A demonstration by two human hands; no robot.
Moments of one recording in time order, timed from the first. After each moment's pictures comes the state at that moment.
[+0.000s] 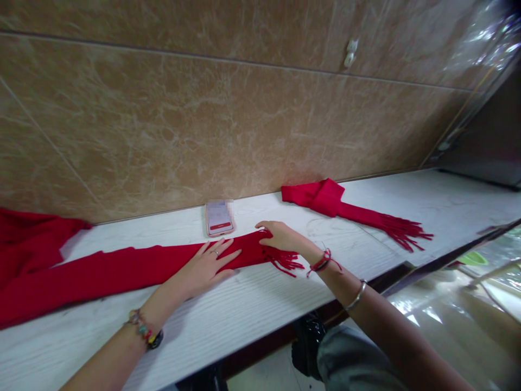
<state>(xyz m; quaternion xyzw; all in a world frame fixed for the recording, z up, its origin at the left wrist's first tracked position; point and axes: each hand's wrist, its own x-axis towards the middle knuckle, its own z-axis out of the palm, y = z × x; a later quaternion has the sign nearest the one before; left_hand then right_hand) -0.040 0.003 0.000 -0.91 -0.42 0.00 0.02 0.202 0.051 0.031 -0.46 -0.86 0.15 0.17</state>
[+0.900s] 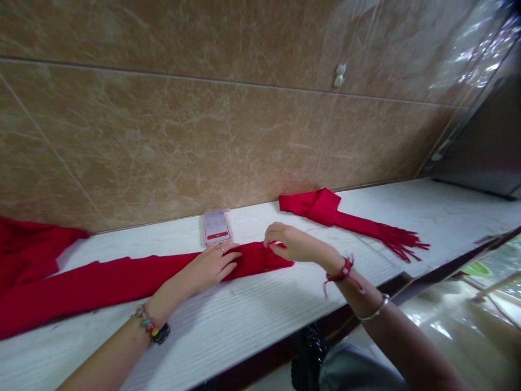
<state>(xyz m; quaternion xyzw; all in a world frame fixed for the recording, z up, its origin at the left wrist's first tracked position) -0.017 0.018 0.020 -0.92 -0.39 -0.06 0.02 0.234 0.039 0.060 -0.28 -0.94 0.03 0.17</state>
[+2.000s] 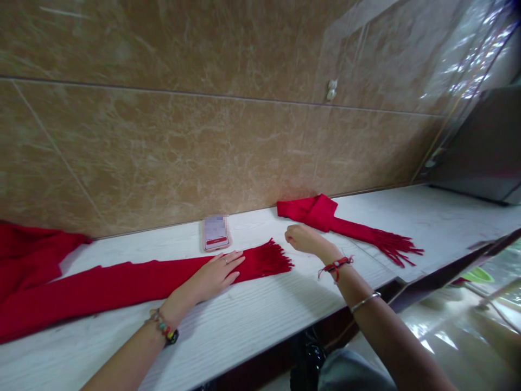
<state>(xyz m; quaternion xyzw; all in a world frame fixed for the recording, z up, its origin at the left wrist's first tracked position) -0.011 0.021 0.000 -0.92 -0.39 -0.07 -0.01 0.275 0.077 0.037 -0.49 -0.87 -0.07 0.02</state>
